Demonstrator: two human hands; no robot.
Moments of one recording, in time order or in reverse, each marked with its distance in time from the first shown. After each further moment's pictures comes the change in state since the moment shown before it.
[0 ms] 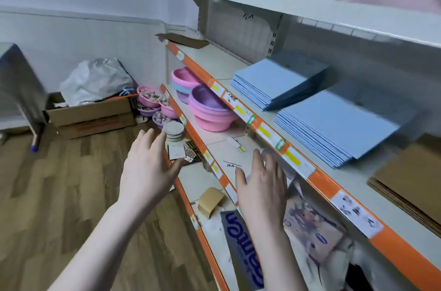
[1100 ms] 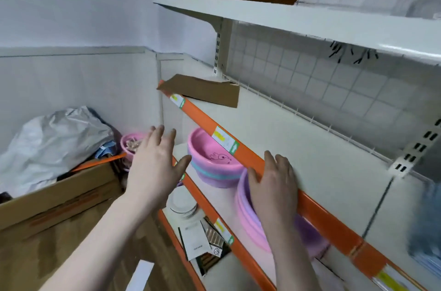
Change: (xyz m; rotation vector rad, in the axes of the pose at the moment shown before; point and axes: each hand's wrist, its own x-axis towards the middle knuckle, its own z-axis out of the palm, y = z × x) left_hand 0.636 -0.232 0.137 -0.027 -0.091 0.203; right_hand 0.469 -0.265 0.385 -0.057 0.069 0.127
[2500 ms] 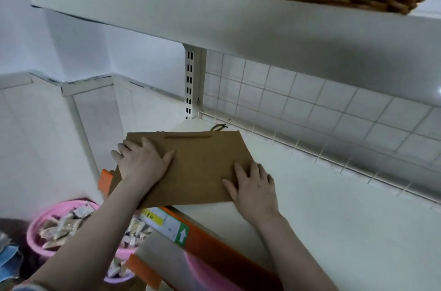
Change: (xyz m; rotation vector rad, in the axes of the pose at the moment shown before) left_hand 0.464 -0.120 0.189 0.255 -0.394 -0.018; right_hand 0.295 -0.112 0.229 -0.352 -0.458 0.165
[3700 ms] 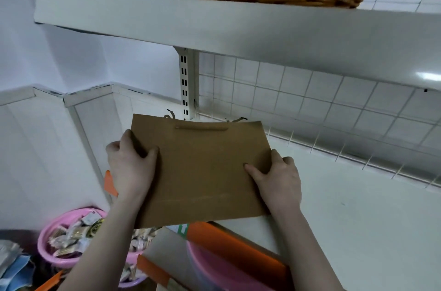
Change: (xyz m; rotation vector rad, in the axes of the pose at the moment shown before) left_hand -0.042 -0.011 -0.017 -0.740 0.379 -0.063; right_hand -0.026 0.020 -0.030 0.461 0.286 0.341
